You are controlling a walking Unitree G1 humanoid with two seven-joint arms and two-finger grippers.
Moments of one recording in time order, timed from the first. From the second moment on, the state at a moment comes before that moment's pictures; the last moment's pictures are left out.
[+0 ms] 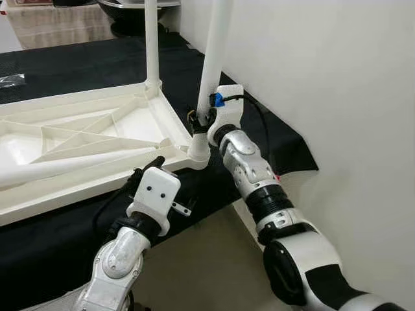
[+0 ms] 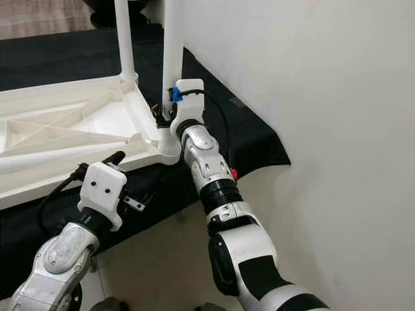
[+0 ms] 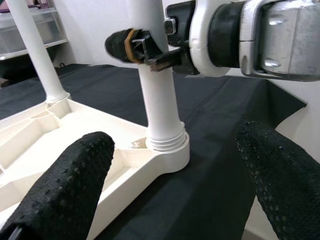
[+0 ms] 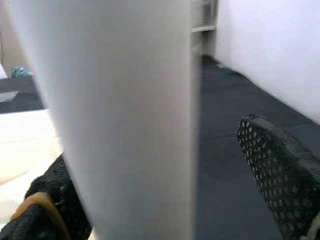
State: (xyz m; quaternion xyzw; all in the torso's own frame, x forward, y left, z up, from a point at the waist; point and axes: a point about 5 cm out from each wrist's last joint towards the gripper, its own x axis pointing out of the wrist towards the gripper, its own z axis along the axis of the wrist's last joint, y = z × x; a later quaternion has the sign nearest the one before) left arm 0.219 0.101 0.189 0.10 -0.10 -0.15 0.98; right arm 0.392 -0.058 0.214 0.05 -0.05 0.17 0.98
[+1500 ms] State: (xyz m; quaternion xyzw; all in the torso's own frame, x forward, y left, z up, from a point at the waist) left arm 0.213 0.101 0.155 0.12 -0.03 -0.16 0.98; right arm 0.286 -0.157 0.143 0.03 0.02 0.11 0.99
